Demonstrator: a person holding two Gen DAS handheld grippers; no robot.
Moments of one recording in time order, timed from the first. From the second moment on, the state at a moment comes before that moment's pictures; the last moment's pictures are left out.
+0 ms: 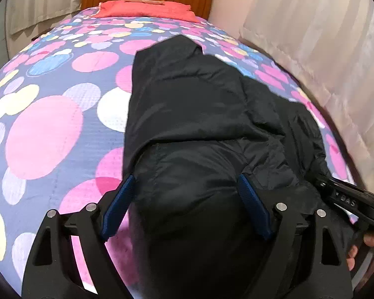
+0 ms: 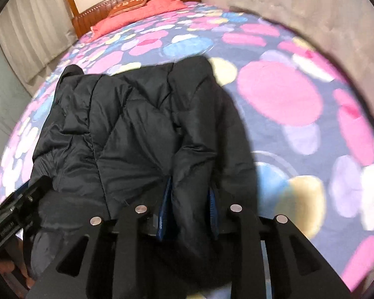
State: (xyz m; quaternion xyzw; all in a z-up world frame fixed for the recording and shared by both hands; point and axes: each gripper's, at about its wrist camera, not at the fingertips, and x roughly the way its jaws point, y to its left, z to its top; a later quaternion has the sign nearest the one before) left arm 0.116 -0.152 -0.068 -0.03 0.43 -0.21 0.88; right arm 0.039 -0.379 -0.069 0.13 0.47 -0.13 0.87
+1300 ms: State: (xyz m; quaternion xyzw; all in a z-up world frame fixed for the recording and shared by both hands) left arm 0.184 -0.196 -0.101 -0.02 0.44 -0.18 0.88; right arm 0.108 -0.372 -0.122 0.12 0.41 -0.14 0.89
